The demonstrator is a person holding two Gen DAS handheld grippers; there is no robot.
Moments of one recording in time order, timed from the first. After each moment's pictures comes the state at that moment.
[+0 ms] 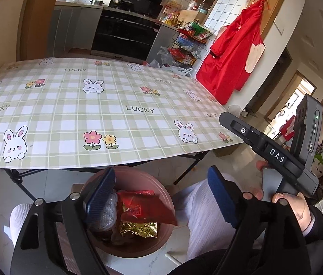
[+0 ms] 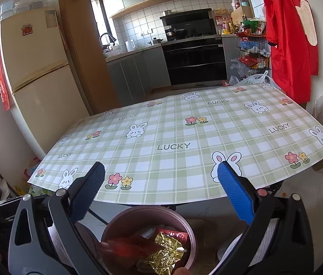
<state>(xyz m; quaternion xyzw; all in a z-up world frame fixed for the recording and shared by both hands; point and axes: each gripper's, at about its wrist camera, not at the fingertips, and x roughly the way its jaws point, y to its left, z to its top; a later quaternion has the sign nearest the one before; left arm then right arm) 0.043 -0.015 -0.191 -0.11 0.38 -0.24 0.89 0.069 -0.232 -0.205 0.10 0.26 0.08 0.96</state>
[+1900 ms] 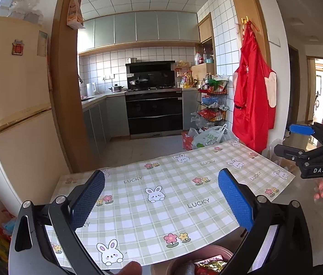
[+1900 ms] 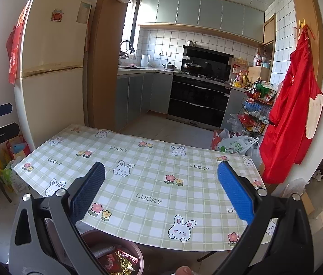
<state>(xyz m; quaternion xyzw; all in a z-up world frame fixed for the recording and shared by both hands) 0.042 0.014 -0.006 0.06 0.16 -0.11 0.98 0.068 -0.220 -0.031 -0.09 0.20 0.08 0.97</state>
